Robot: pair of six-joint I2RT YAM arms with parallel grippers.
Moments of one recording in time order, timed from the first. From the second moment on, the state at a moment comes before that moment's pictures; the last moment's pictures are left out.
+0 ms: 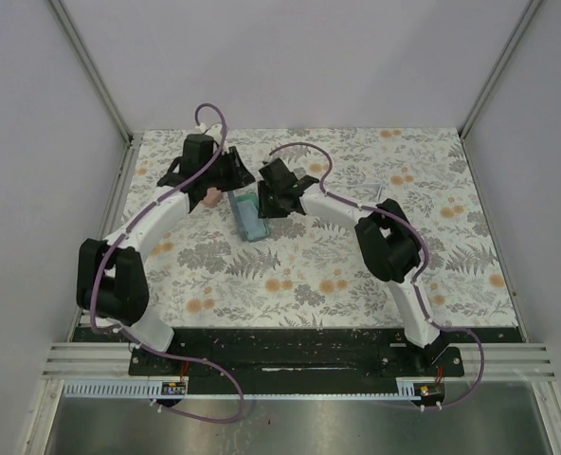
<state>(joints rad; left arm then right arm) -0.29 1.63 1.30 -0.23 0.28 -0.46 0.74 2.22 1.78 -0.41 0.01 0.60</state>
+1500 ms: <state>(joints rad) -0.17 1.42 0.37 0.60 0.66 -0.96 0.81 1.83 1.09 -0.29 -0.02 0.74</state>
